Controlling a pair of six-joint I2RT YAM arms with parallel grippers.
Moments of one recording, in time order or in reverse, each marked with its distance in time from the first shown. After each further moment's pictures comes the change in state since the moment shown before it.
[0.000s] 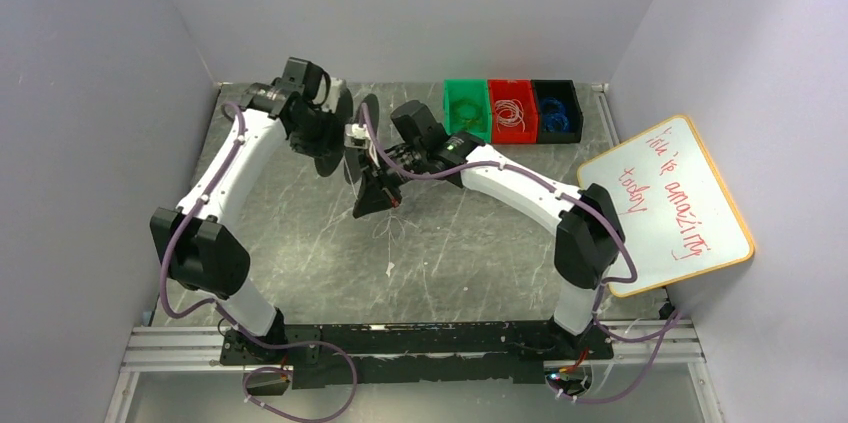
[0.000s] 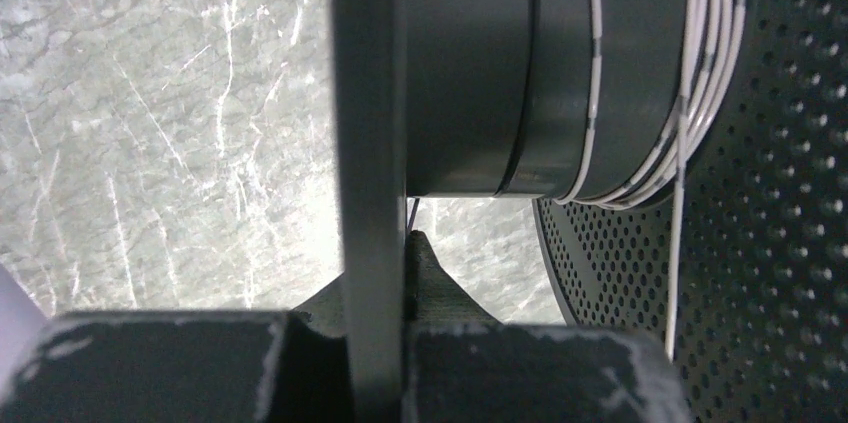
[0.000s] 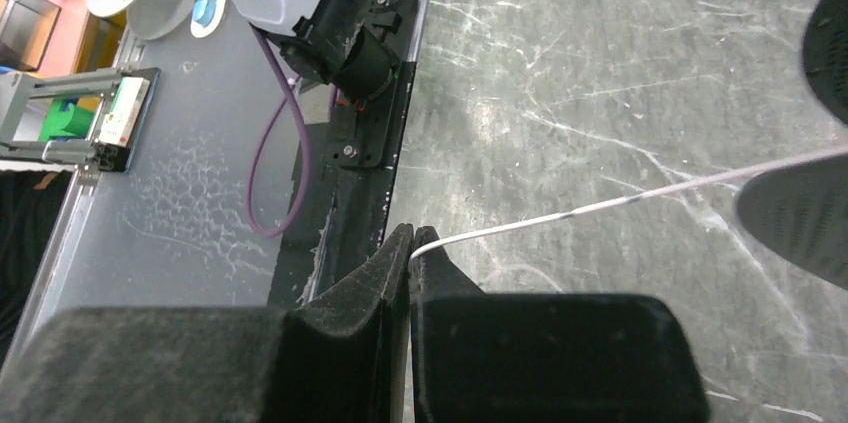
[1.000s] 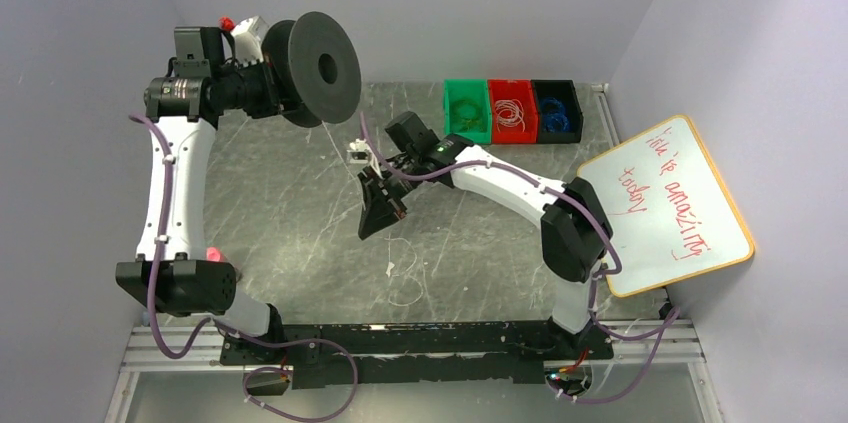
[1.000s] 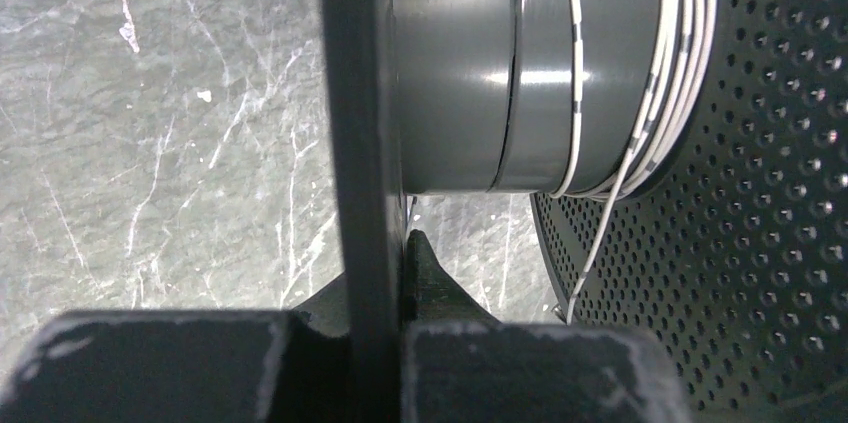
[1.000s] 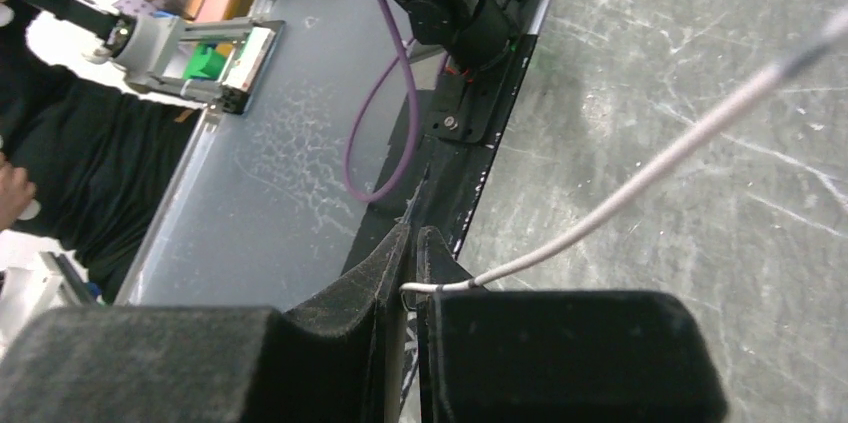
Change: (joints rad) left arm 0.328 -0.127 0.204 0.064 0.526 -0.180; right arm 0.002 0.077 0.011 -0.130 -0.229 -0.121
